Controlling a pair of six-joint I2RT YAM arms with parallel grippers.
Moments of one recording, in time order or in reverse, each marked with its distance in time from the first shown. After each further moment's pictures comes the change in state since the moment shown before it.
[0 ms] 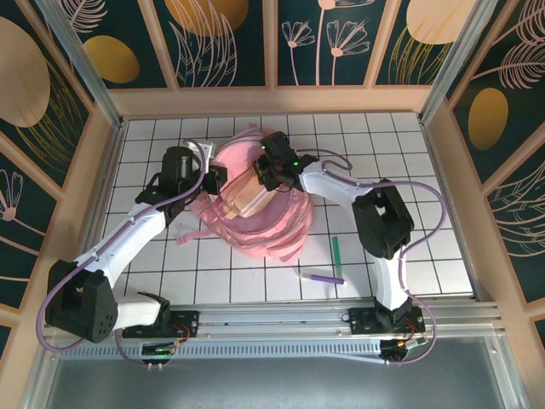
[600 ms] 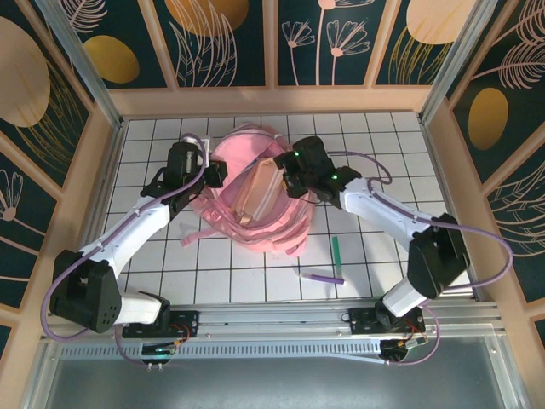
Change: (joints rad) left arm -0.008 0.062 0.055 -0.014 -0.104 -0.139; right arm -0.027 -0.464 -0.342 -0.039 0.024 -0.118
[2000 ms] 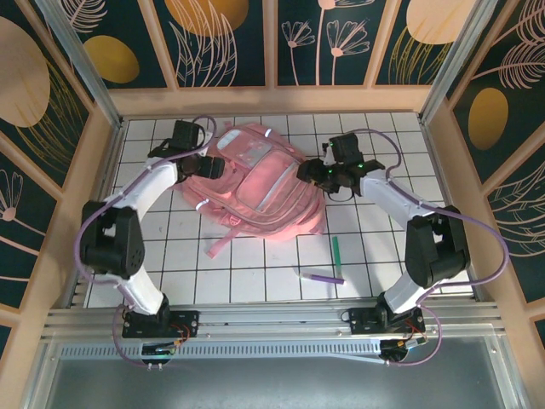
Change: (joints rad) left arm 0.123 0.406 0.343 -0.341 -0.133 0.389; right arm -0.283 0.069 -0.039 -0.066 -0.327 -0.946
